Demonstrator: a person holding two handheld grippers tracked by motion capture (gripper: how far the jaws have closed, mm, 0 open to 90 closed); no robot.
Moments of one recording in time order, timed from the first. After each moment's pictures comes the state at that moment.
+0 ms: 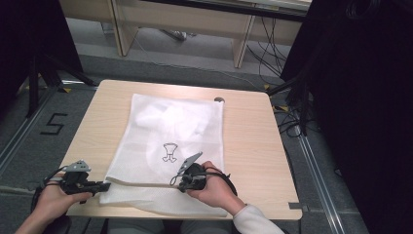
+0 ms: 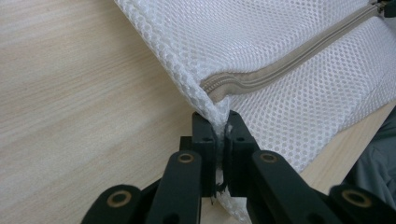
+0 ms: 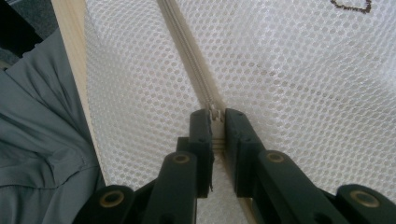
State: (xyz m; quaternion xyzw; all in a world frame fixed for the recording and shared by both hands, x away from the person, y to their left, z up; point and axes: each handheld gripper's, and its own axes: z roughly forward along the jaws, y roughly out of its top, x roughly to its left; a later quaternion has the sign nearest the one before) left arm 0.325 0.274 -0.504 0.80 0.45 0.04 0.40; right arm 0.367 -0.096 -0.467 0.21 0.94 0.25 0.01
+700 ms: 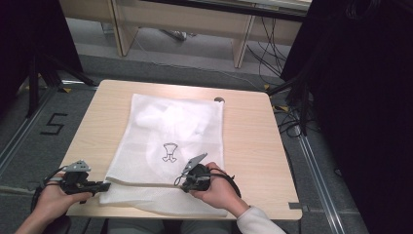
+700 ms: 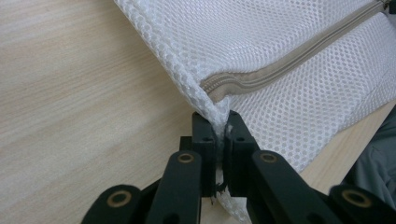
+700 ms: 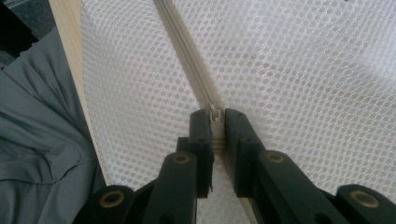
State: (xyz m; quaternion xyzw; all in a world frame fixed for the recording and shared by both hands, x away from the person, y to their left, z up) left arm 0.325 0.274 -0.504 0.80 0.45 0.04 0.40; right arm 0.364 -0.107 -0.467 0.22 0.94 0.26 0.02
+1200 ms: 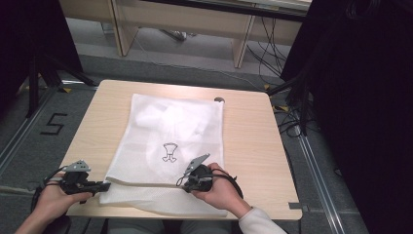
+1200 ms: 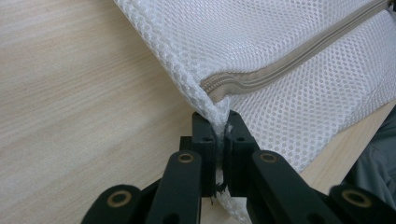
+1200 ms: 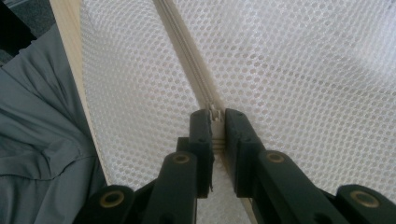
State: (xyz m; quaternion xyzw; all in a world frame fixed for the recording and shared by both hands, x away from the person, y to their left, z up) left arm 0.325 0.274 -0.504 0.80 0.45 0.04 0.40; right arm 0.363 -0.113 -0.466 0.21 0.94 0.27 0.02
